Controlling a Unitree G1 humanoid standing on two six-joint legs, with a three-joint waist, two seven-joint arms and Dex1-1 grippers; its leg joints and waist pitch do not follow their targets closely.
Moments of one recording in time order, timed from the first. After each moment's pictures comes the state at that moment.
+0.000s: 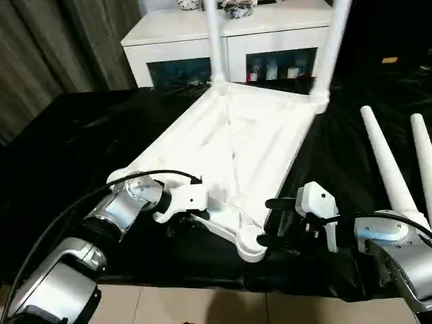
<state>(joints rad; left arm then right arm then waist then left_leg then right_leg) -0.68 0.41 -0.47 0.75 0.14 -0.11 -1.23 -0.16 -0.60 0.18 -0.17 0.22 0.37 0.96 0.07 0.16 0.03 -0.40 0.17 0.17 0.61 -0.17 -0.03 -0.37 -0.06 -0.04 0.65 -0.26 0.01</state>
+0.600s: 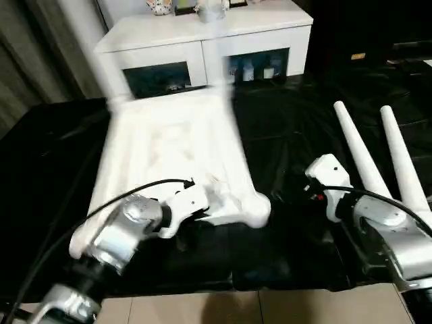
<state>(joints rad) -0.41 0.37 -0.36 0.24 0.14 0.41 -0.95 -0.25 -0.52 0.10 -0.01 0.10 0.35 0.68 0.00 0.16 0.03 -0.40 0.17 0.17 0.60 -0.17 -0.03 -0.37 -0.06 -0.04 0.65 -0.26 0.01</state>
